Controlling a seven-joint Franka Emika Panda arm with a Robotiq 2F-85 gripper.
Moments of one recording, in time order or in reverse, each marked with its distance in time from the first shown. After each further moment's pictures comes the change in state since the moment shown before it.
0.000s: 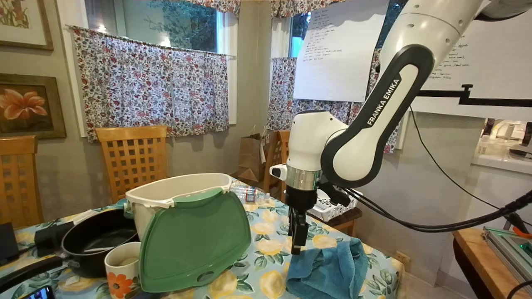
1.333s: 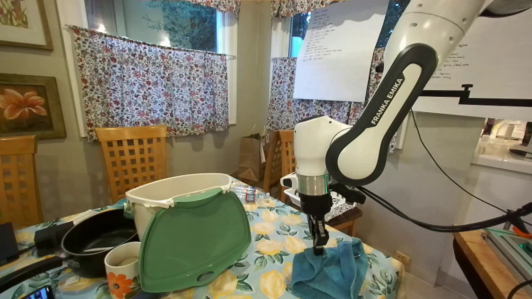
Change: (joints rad) arm 0.003 -0.020 -0.028 -0.036 0.005 -0.176 -0.049
